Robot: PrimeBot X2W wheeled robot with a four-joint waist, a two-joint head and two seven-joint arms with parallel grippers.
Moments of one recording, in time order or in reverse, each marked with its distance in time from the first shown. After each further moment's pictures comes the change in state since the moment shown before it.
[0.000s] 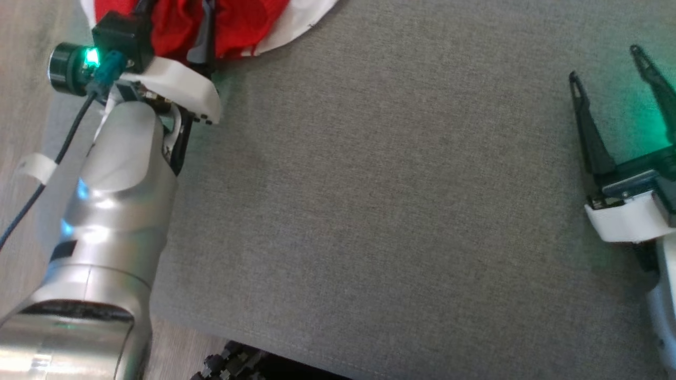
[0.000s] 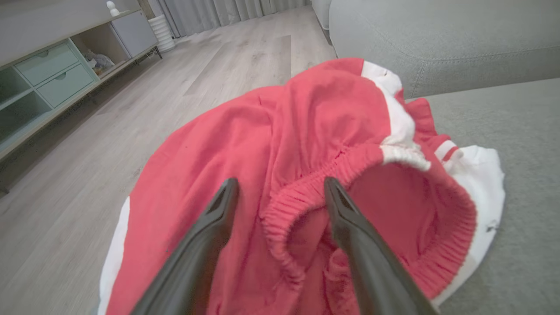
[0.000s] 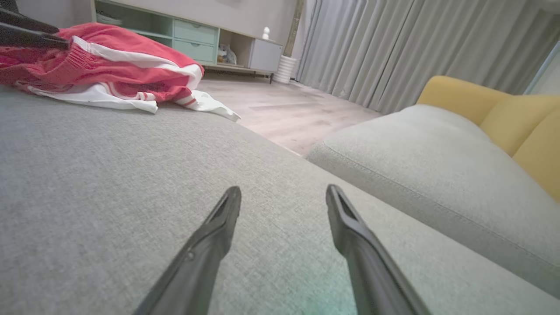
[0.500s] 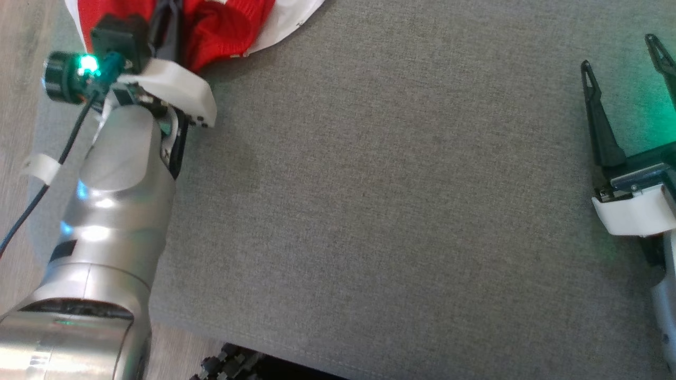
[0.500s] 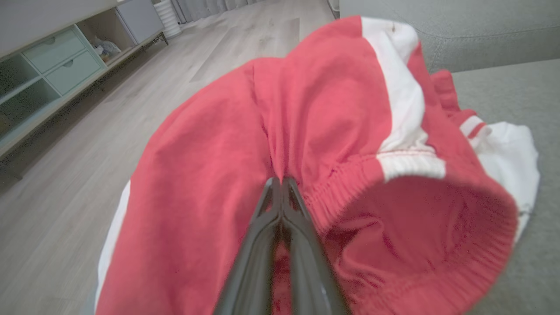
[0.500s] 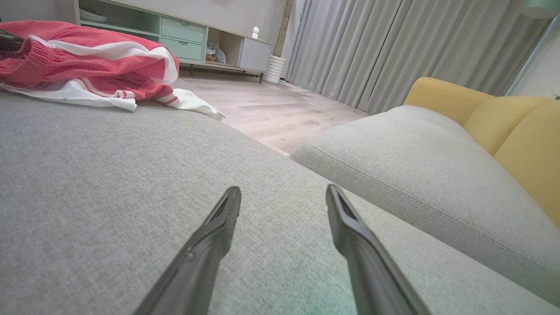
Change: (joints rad) left arm -0.023 0.000 0.015 0.057 0.007 0.044 0.000; right arm -0.013 -0.003 -0.024 -0.016 0.000 0.000 -0.003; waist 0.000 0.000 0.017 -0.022
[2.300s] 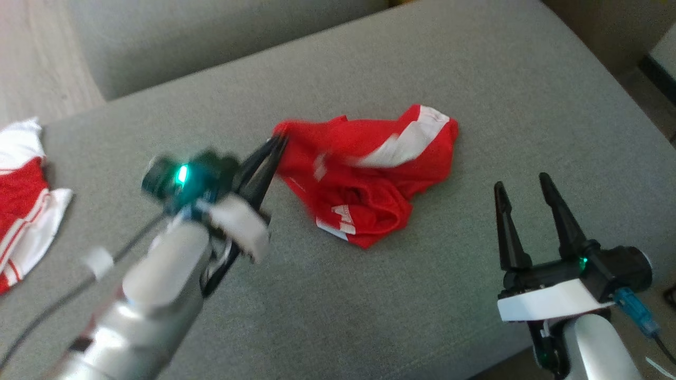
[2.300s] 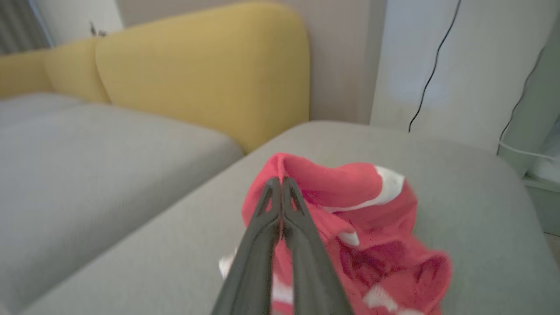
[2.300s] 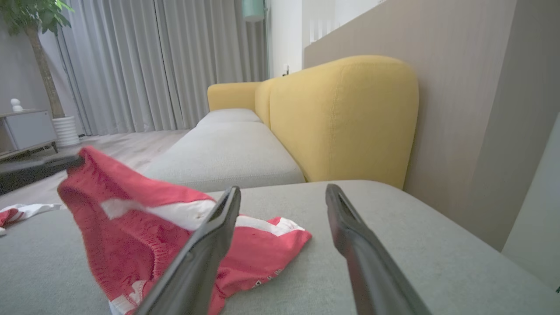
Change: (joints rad) left arm 0.316 0.190 -0.633 -0.422 -0.442 -0.051 0.101; right arm 0.263 0.288 0.059 0.084 0.250 0.000 0.010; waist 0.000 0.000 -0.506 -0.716
